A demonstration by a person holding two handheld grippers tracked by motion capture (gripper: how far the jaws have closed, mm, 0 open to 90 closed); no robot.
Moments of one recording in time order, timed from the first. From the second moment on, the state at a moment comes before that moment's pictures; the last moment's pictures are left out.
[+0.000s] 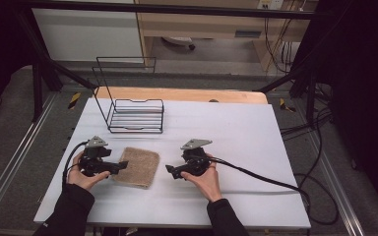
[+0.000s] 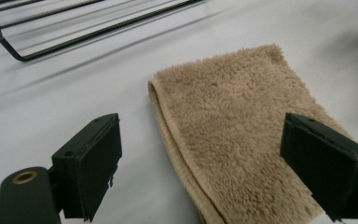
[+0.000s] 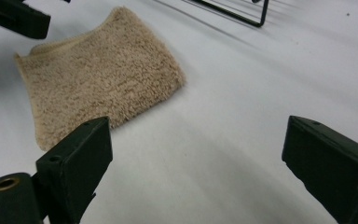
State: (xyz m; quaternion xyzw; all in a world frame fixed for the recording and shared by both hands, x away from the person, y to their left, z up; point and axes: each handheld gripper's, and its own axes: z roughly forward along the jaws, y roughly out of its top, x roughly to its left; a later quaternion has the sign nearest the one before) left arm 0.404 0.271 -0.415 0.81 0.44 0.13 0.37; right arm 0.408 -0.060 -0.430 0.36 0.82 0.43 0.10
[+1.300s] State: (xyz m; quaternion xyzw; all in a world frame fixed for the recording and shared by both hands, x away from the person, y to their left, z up) left arm 0.453 0.255 -0.442 0.81 0.47 0.11 0.34; right arm 0.396 -0.073 -0.431 0.37 0.81 0.45 0.09
